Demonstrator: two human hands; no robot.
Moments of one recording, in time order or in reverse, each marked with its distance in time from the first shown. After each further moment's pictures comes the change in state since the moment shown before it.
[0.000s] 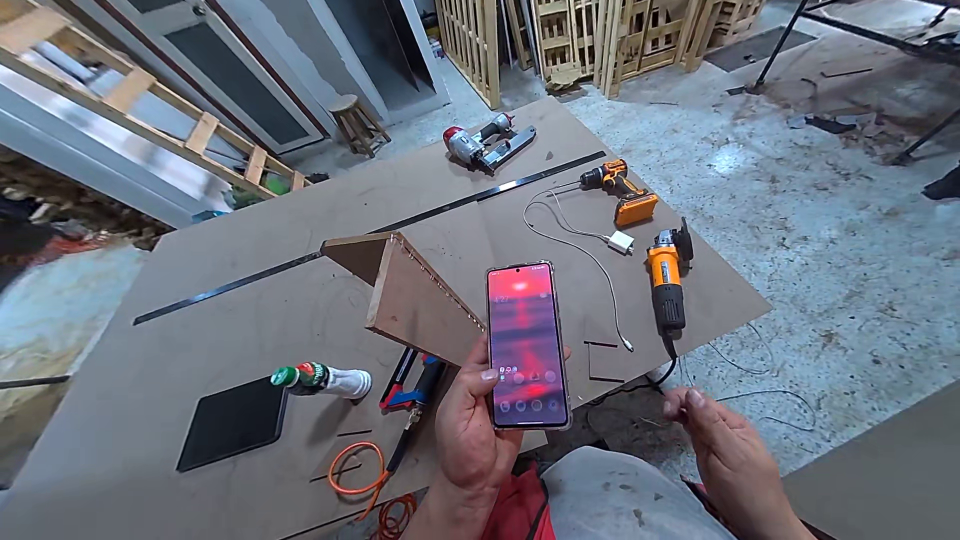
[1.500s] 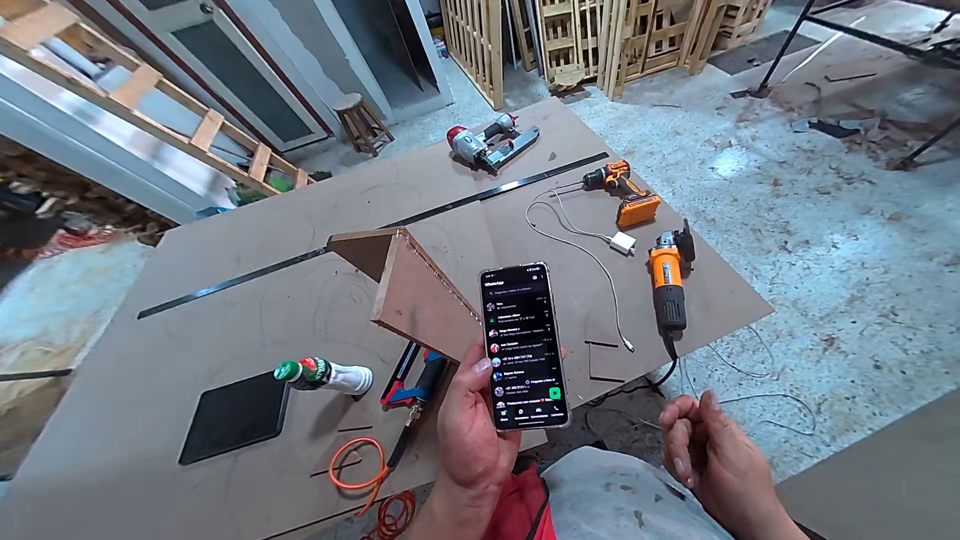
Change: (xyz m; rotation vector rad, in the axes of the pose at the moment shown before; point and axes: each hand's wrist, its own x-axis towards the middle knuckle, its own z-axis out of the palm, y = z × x) left_hand -0.004 -0.003 0.002 0.080 0.088 0.059; right_hand -0.008 -0.002 0.004 0.299 -0.212 0.145
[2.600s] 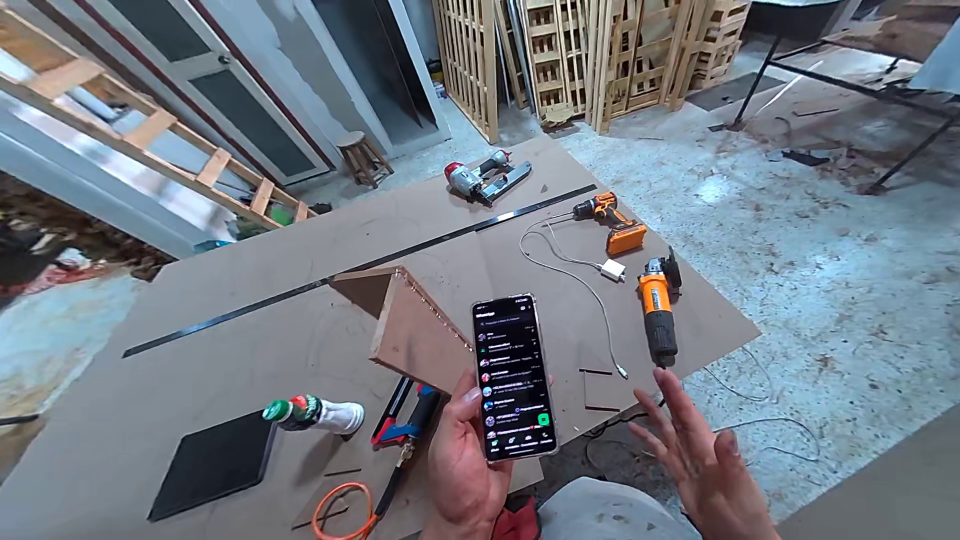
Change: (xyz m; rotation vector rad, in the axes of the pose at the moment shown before) left_hand 0.007 0.002 0.002 -0.071 -0.008 0.007; right_hand 0.019 0.003 -0.004 0.059 -0.098 -0.216
